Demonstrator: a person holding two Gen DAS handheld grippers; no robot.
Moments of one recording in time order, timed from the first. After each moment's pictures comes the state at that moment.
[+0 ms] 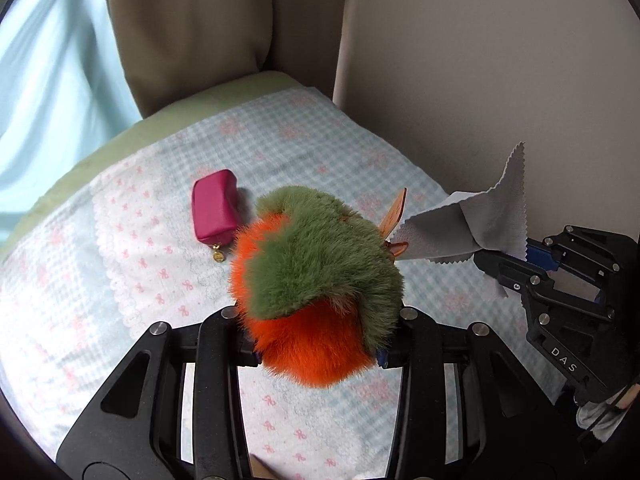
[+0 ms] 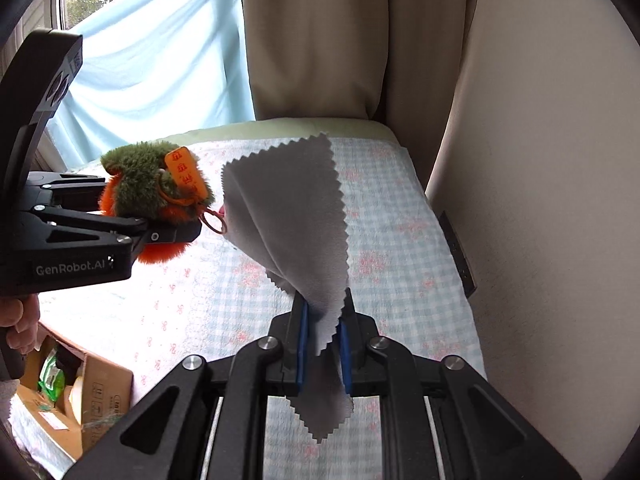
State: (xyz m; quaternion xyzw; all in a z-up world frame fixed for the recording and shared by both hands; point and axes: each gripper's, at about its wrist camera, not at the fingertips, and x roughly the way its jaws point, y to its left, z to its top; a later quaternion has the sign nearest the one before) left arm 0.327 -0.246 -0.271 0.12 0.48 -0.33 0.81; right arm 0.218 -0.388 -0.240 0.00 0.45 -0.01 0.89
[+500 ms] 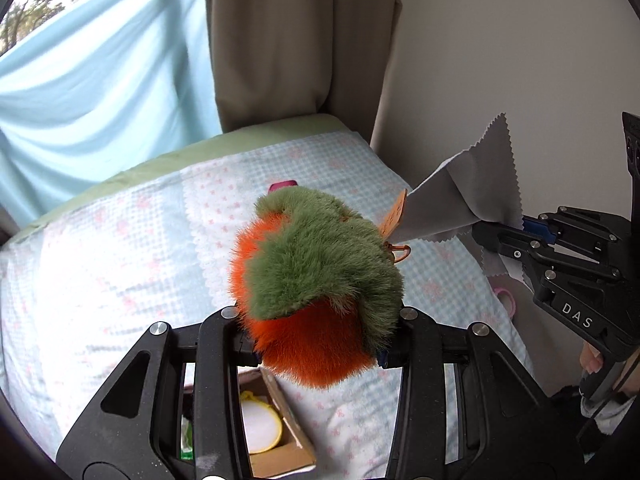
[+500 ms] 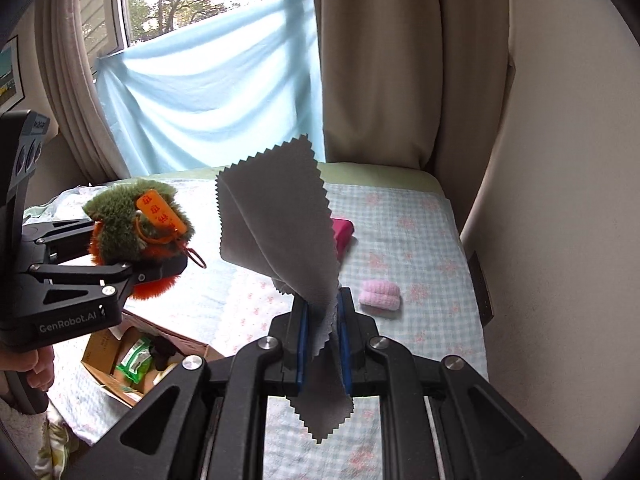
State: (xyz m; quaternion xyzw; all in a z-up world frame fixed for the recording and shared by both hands) left arm 0.208 -0.139 -0.126 0.07 0.43 -0.25 0.86; right arm 0.155 -0.314 -0.102 -0.01 0.41 0.08 0.91
